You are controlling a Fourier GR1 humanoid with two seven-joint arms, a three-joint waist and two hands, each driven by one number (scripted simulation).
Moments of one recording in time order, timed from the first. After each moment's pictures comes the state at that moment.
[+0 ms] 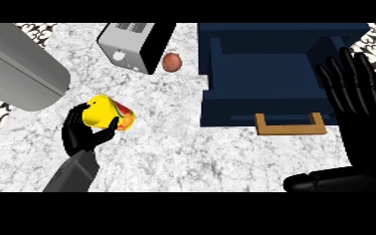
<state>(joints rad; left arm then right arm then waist) -0.47 0.15 0.37 -0.33 0.41 -0.04 -1.07 -0.09 -0.09 -0.05 -2.09 -0.16 0.14 0.17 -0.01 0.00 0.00</state>
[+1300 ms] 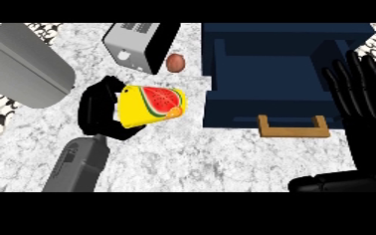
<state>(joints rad) -0.33 0.09 0.03 -1.11 0.31 -0.16 -0.66 -0.07 -0.09 -0.07 -2.11 -0.17 0.13 0.19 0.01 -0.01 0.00</state>
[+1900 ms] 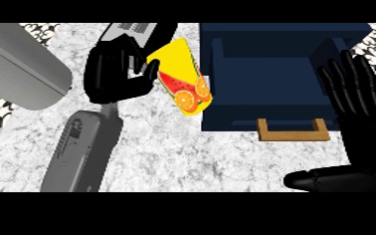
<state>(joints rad) -0.53 0.03 -0.02 -1.38 0.29 0.05 -0.30 -0.07 -0.08 -0.07 -2.07 -0.15 0.15 0.14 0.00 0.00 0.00</state>
